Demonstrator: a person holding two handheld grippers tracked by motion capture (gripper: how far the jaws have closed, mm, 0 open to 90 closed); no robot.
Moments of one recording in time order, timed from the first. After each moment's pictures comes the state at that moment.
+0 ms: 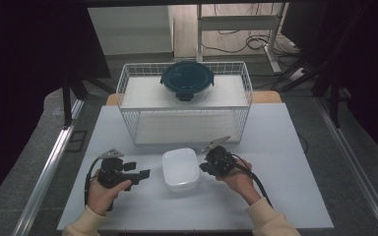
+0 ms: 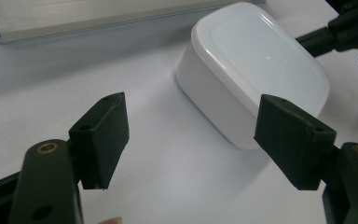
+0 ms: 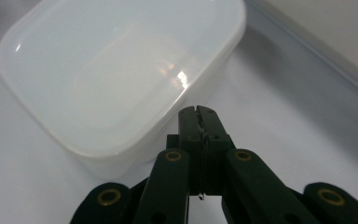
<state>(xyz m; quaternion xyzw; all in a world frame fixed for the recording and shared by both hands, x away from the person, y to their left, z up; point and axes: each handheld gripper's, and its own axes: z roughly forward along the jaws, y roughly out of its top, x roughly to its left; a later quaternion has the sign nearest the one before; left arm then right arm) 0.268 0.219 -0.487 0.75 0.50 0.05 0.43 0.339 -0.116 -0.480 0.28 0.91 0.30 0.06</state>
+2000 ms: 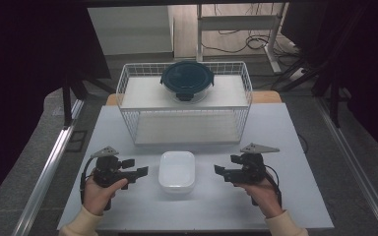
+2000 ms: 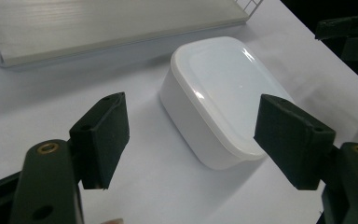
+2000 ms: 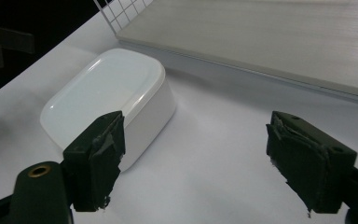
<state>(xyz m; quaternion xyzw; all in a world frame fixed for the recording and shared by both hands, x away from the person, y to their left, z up) 0.262 0.223 -0.469 0.73 0.49 0.05 0.46 0.302 -0.190 -0.459 0.42 0.78 0.46 0.08</state>
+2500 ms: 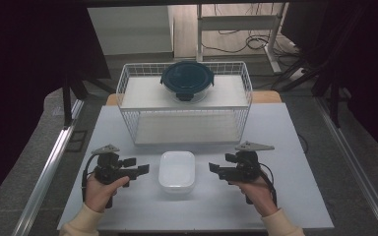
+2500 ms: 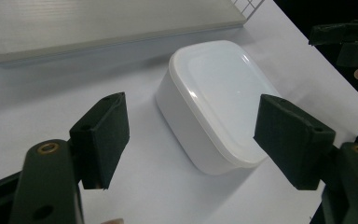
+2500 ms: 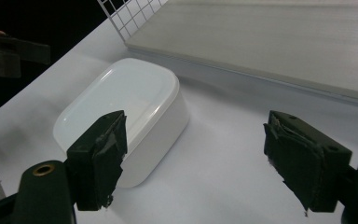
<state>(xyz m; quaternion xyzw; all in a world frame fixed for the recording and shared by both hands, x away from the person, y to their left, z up) 0.270 0.223 -0.469 0.72 0.50 0.02 0.47 0.304 -0.175 -0.456 0.42 0.78 0.46 0.07</state>
